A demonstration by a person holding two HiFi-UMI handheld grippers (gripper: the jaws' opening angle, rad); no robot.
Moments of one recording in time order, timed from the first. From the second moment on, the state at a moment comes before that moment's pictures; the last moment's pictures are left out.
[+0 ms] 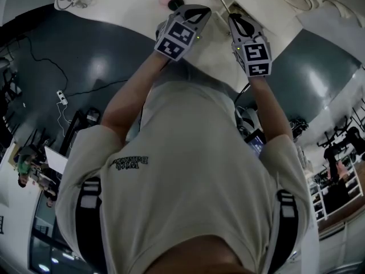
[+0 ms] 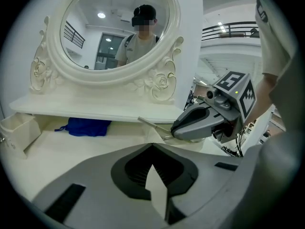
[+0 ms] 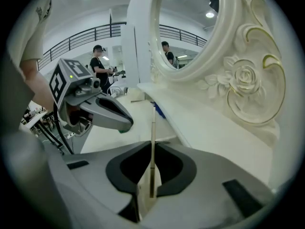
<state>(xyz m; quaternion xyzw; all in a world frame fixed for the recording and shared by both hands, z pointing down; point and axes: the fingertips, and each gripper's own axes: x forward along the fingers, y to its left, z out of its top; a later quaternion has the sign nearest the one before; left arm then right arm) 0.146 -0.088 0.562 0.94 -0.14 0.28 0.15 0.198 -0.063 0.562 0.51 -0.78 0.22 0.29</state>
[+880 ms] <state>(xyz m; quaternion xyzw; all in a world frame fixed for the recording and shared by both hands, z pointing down) 0.137 -0.082 0.579 0.93 -0.15 0.30 0.16 0.204 -0.058 0.577 0.52 -0.76 0.26 0.29</state>
